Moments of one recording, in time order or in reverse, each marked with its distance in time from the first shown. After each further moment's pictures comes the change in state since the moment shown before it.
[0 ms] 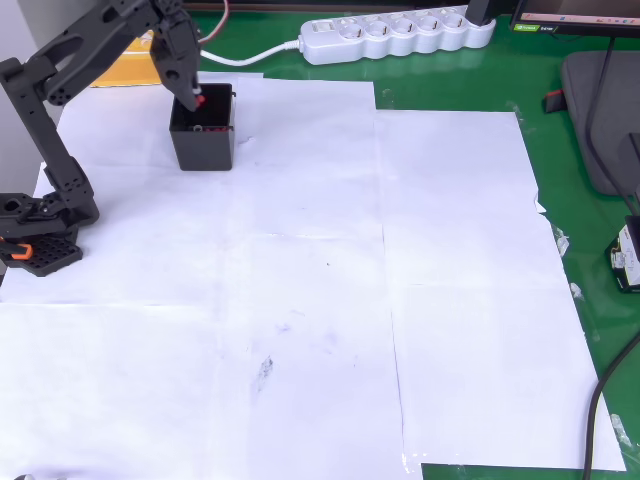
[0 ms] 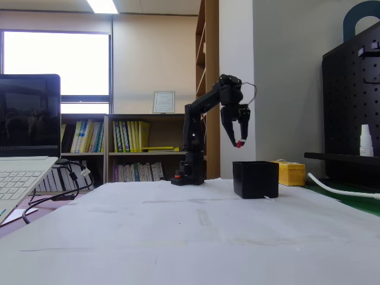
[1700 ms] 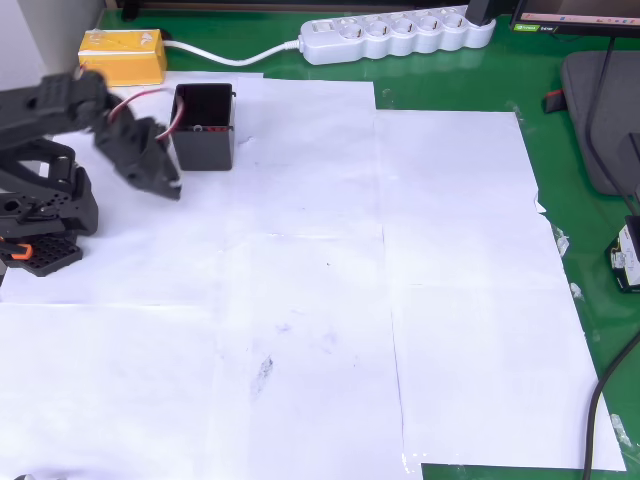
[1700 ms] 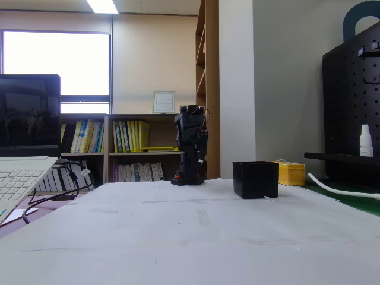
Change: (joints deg) arm 33.1 -65.8 -78.8 -34.7 -30.8
